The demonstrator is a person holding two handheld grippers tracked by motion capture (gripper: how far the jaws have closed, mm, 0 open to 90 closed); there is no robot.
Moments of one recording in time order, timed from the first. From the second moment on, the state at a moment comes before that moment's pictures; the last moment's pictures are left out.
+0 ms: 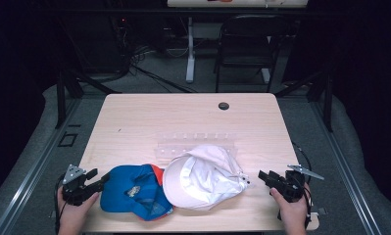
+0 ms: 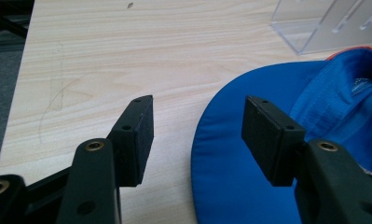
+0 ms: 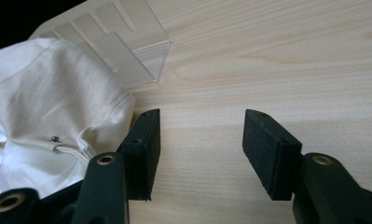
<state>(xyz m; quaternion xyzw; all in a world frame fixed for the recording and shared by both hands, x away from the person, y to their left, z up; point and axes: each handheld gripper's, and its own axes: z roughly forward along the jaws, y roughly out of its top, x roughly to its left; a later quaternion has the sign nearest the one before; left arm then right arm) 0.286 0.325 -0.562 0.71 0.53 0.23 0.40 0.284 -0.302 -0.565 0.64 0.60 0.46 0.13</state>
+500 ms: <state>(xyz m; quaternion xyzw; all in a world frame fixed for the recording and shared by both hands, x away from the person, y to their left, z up) 0.285 0.322 -0.560 0.71 0.53 0.22 0.41 0.277 -0.296 -0.559 0.63 0.60 0.49 0.10</state>
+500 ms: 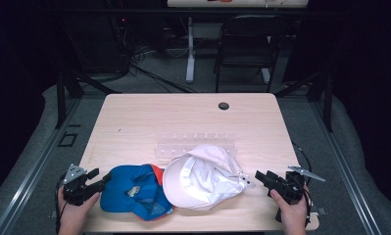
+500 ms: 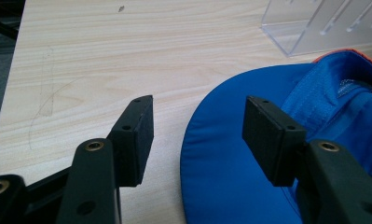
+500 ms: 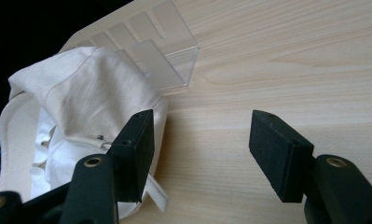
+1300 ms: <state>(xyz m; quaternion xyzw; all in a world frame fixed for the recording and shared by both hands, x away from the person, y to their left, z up) 0.285 0.320 -0.560 0.72 0.52 0.22 0.41 0.273 -0.262 -0.552 0.57 0.65 0.50 0.07</state>
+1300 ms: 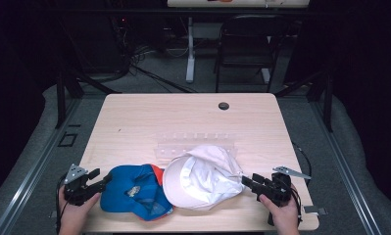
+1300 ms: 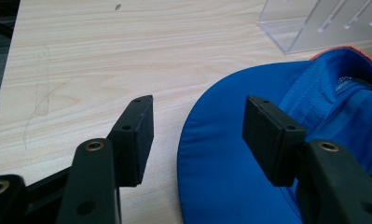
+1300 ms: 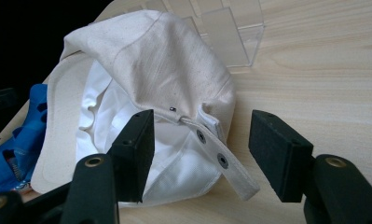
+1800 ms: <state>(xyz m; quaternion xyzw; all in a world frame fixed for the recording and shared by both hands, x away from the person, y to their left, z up) 0.280 0.326 -0.561 0.71 0.53 0.22 0.40 0.283 -0.249 -0.558 0.55 0.70 0.45 0.10</state>
